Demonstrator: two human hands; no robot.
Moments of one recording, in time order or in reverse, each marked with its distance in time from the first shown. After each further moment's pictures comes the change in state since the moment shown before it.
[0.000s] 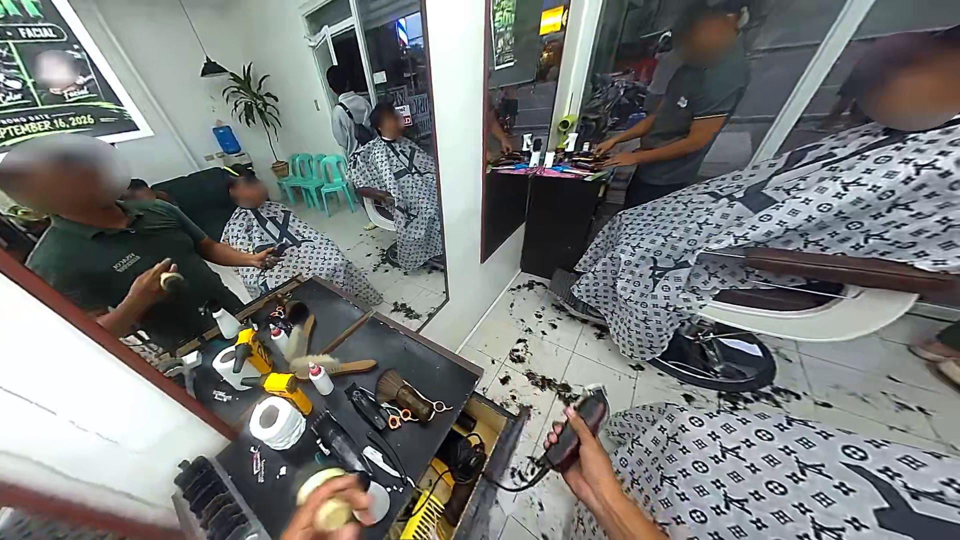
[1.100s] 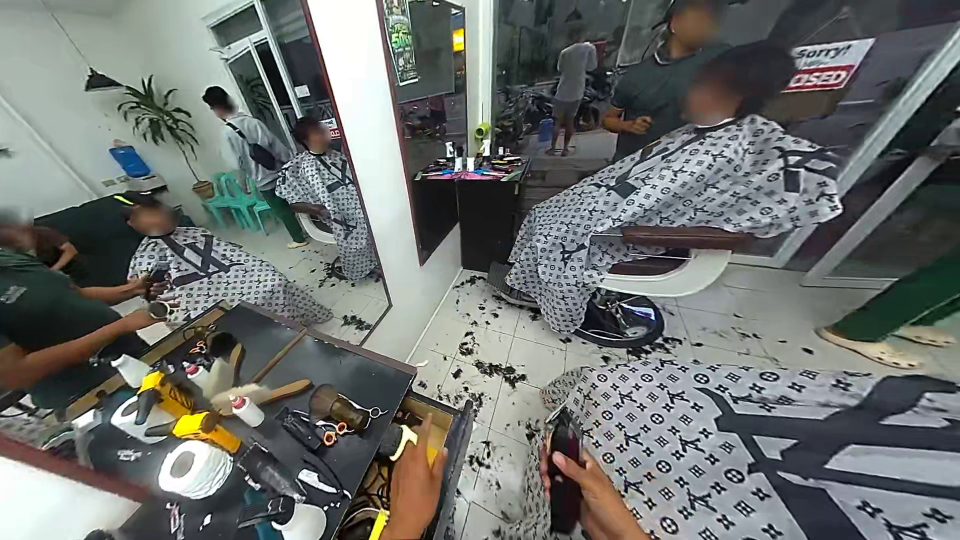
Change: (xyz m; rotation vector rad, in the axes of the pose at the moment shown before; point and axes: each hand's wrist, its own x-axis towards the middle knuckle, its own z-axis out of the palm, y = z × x) left_hand 0.059 -0.163 0.172 0.999 -0.276 -0.312; right_hand -0.091 -0.072 -0.098 -0.234 -0.203 -0.083
